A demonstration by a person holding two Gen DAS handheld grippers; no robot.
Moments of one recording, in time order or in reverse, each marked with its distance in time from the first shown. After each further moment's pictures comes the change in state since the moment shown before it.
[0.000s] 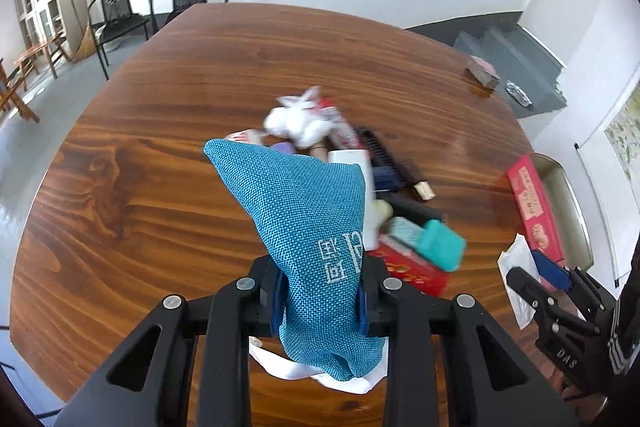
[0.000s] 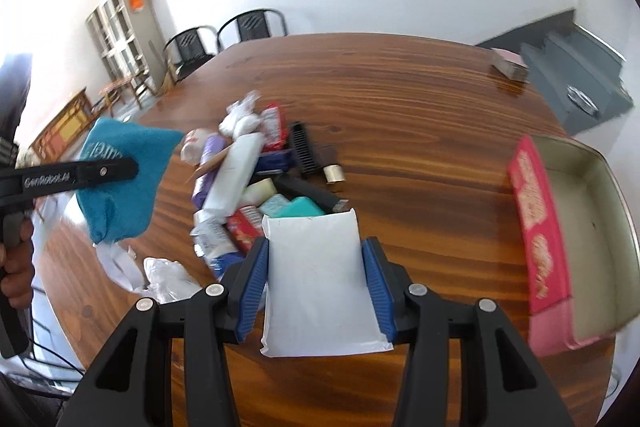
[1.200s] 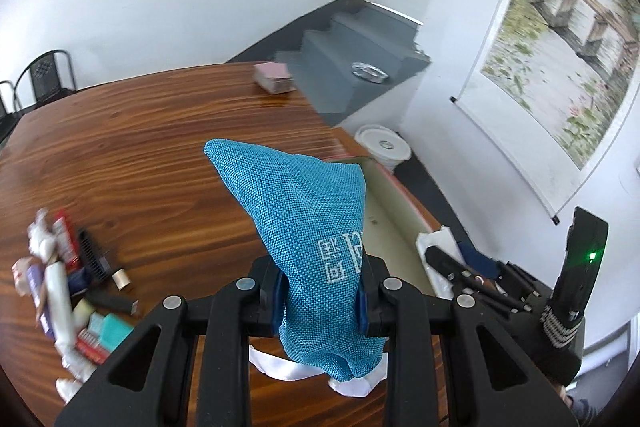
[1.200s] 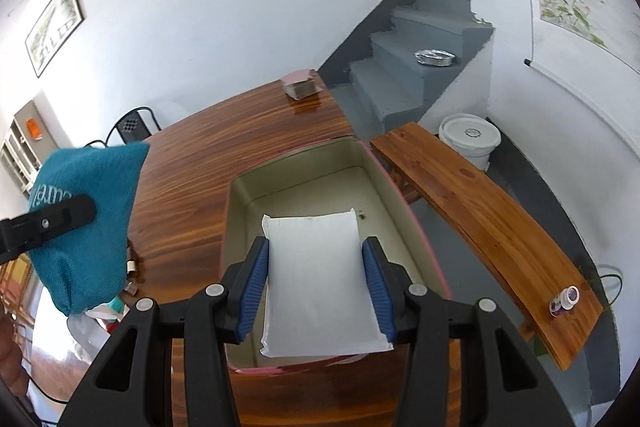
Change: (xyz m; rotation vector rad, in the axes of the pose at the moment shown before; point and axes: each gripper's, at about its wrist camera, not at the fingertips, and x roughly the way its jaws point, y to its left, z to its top) left arm 0.004 -0.328 0.022 0.307 -0.088 -0.304; right arm -0.094 -0.240 -0.016 0.384 -0.173 -0.252
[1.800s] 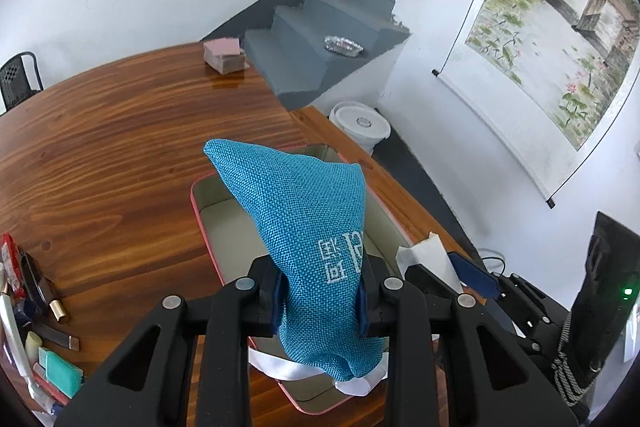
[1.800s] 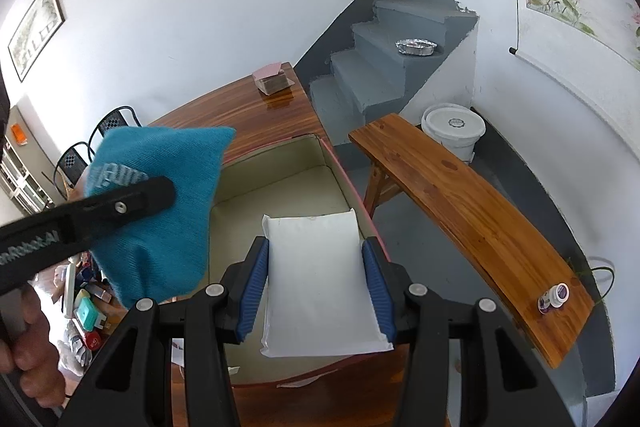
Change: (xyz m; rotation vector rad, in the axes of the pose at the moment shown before) left arm 0.082 -0.040 0.015 0.040 0.093 -0.051; right arm 0.017 -0.027 0.011 0.023 0.034 -0.038
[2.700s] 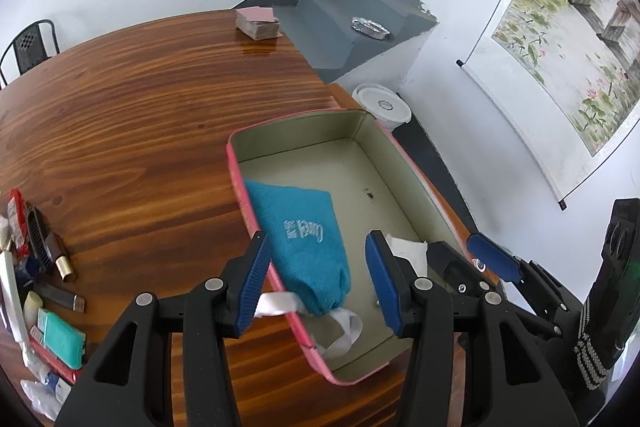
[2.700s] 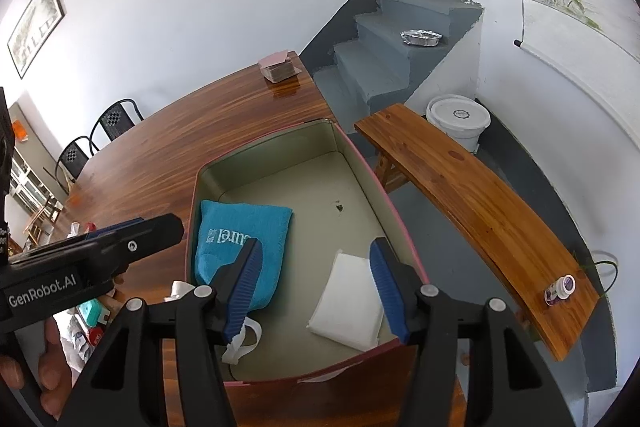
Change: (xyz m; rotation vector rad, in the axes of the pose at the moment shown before) left arm -0.007 0.029 -0.030 -0.080 0.065 0.042; right arm 0.002 0.017 -0.007 -0.003 0.030 0.005
